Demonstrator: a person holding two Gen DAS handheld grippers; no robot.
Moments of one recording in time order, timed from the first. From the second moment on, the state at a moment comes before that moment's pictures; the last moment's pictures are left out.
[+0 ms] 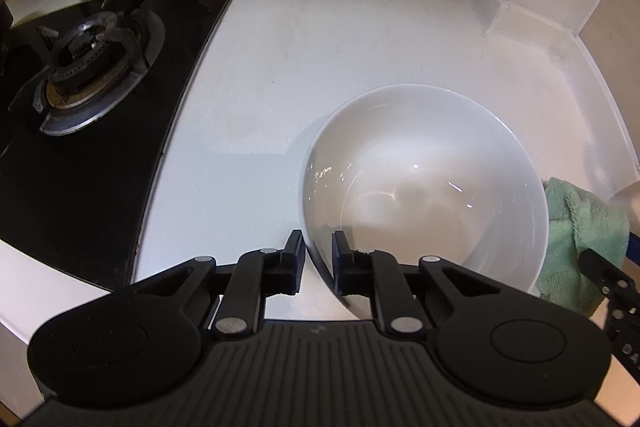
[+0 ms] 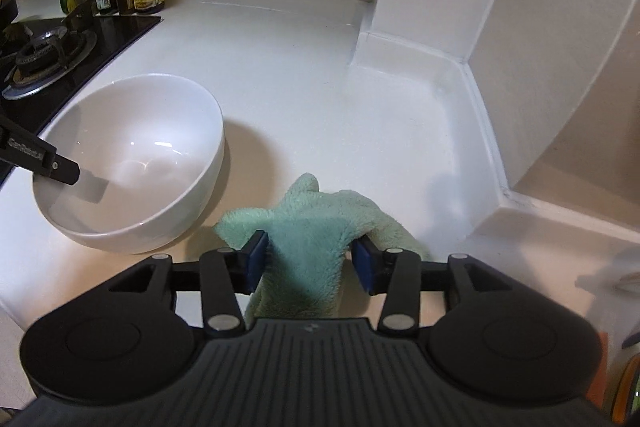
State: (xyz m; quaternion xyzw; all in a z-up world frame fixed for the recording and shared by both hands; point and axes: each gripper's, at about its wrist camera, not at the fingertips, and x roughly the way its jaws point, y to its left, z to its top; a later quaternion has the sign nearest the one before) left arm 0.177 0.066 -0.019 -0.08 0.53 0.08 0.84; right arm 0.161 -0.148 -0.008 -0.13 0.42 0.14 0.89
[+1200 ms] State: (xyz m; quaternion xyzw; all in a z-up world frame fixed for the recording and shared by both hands) left arm 0.096 0.043 0.032 -0.02 0.45 0.05 0.89; right arm 0.080 -0.107 0.023 -0.05 0.31 0.10 0.94
